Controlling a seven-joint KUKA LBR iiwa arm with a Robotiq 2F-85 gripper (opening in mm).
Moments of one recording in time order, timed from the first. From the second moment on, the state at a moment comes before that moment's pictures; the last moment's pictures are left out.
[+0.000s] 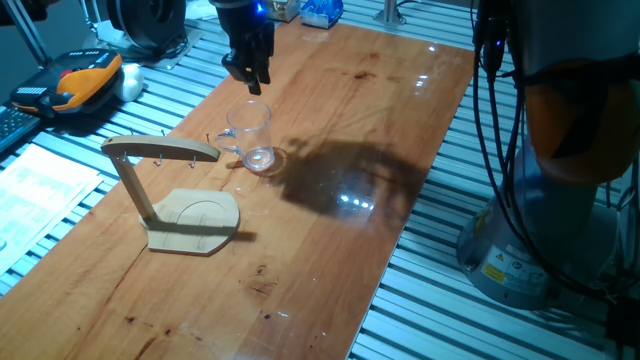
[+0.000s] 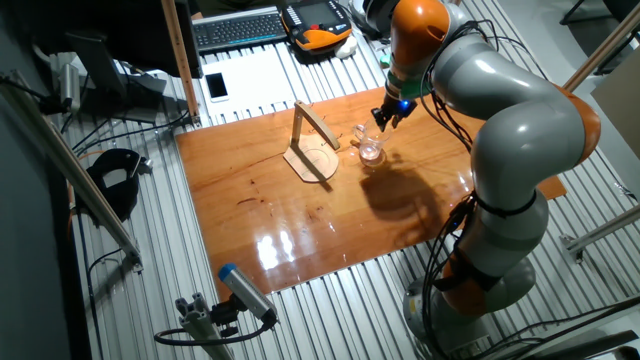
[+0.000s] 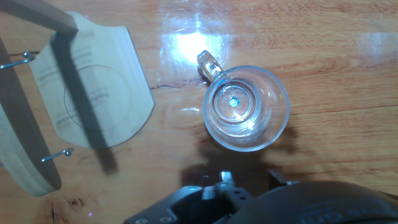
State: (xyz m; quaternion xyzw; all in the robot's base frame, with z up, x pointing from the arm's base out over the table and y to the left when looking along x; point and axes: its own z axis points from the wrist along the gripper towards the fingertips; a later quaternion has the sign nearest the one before) arm 0.516 0.001 0.240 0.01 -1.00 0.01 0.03
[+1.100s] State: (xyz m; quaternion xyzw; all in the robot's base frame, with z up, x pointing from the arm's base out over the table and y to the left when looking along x) arm 0.518 0.001 0.237 0.01 -1.00 0.00 0.03
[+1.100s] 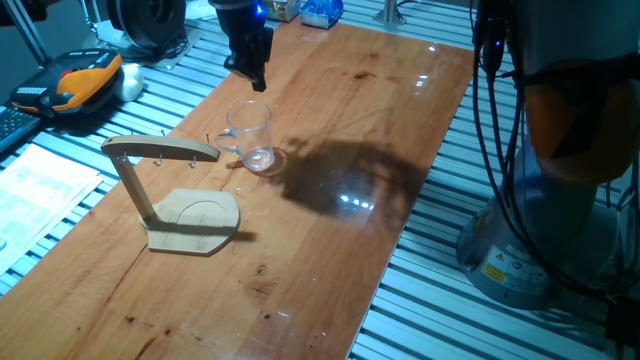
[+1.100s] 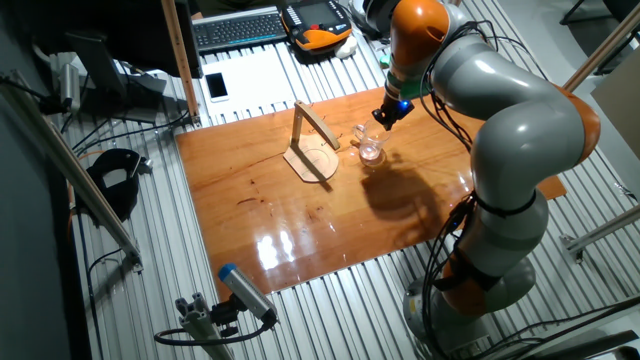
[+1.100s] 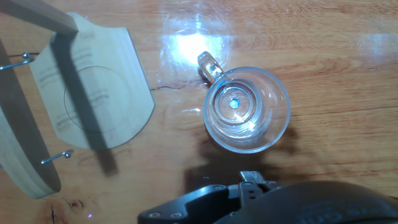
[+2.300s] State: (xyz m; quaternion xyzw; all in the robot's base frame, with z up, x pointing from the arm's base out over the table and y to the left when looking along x) arm 0.537 0.012 0.235 -0.13 -0.99 -0.02 0.05
